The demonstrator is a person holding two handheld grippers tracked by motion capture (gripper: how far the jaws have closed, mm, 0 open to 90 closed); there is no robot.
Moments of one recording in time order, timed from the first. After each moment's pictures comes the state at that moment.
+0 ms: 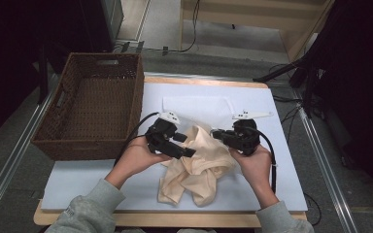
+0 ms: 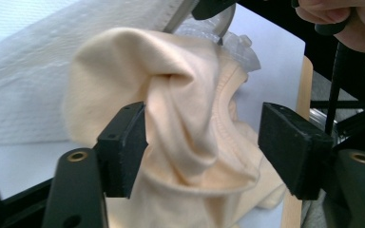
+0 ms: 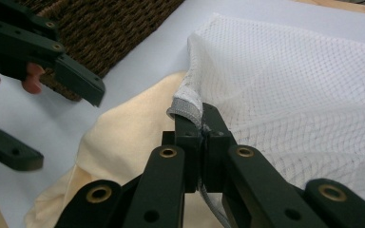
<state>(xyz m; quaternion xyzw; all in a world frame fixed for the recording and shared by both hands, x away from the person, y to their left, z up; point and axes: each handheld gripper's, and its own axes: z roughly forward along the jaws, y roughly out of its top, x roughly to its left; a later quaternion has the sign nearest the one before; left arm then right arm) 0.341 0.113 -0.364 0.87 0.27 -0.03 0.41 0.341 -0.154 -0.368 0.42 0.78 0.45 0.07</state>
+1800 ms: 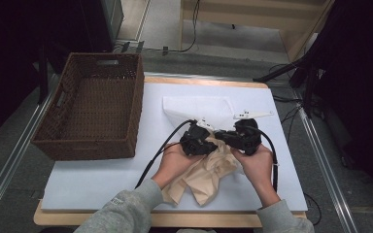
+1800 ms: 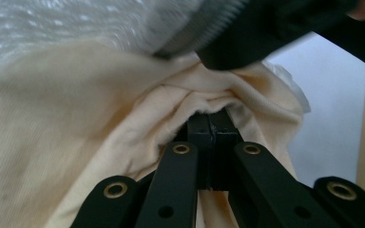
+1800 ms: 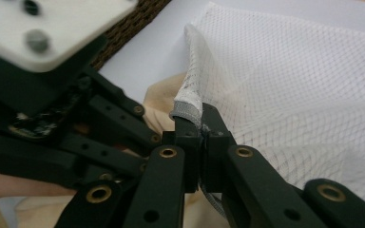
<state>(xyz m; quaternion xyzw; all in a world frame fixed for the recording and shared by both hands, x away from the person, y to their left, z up) 0.358 0.014 -0.411 0.87 0.31 0.00 0.39 0.344 -0.159 -0.371 0.43 0.79 0.43 0.06</state>
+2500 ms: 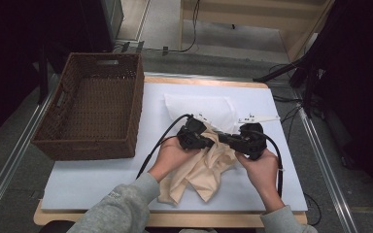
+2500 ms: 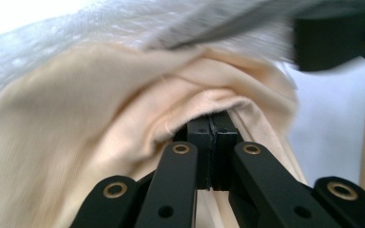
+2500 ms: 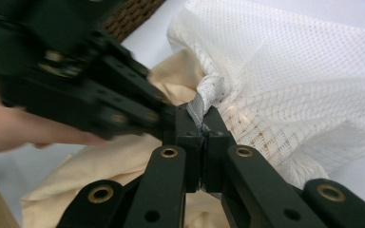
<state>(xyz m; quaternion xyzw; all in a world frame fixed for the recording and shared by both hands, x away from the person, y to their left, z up) 0.369 0.031 -0.403 0.87 0.30 -0.01 0.38 0.331 -0.169 -0.370 0.44 0.79 0.43 0.07</state>
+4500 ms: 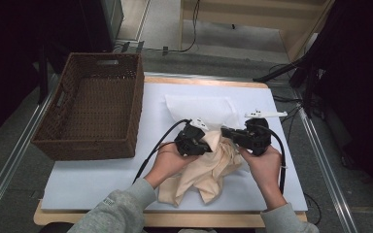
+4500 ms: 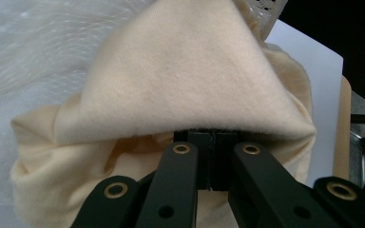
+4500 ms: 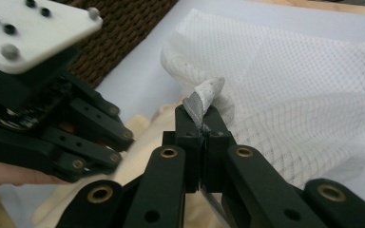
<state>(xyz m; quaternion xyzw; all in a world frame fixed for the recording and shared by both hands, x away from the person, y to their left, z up) 0.351 0.029 -0.404 0.87 0.29 -0.01 0.40 0.337 -0.178 -0.359 0.45 0.77 0.45 0.07</state>
